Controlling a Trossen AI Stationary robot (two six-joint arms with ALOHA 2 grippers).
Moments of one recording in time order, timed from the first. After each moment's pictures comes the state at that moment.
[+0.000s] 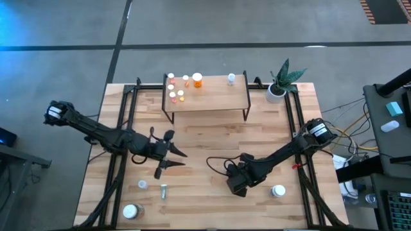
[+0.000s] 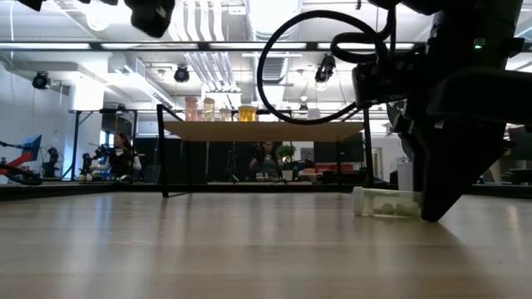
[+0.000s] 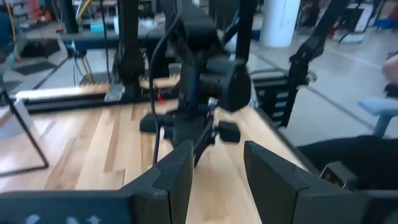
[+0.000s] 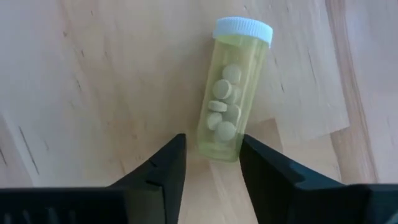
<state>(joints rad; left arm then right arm) -0.36 1.00 0.59 0.27 -0.13 -0.04 0.46 1.91 1.16 -0.69 0.20 0.72</state>
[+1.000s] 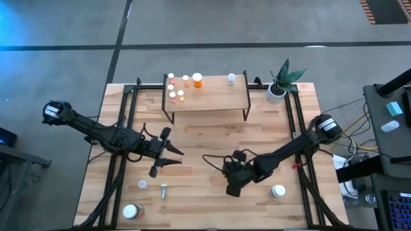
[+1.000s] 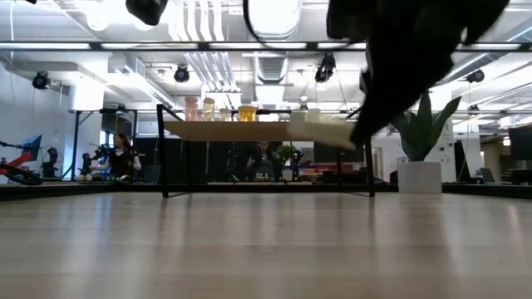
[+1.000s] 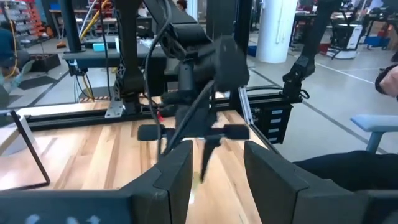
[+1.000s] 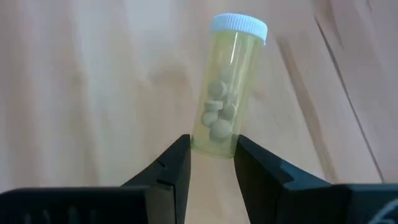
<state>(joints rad) -0.36 0.93 0.60 0.27 -0.12 -0.04 0.46 1.77 1.15 -0.45 0.30 0.61</state>
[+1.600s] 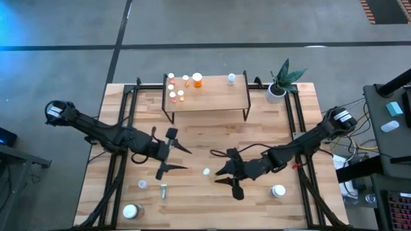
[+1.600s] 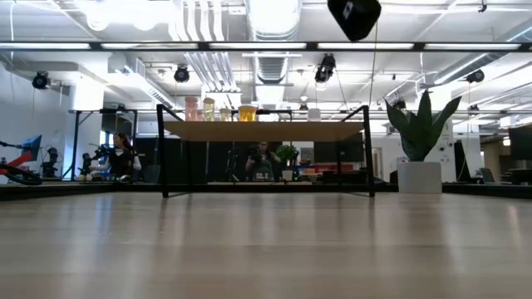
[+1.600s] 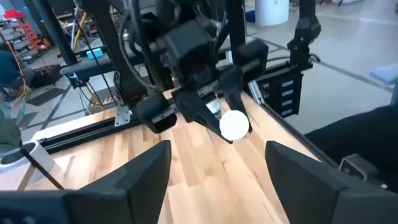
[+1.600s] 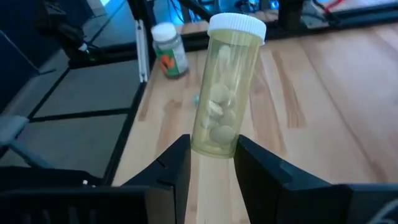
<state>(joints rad) -0.36 1.07 0.81 0.09 -0.12 0.16 0.46 1.56 1.00 0.15 0.23 0.33</state>
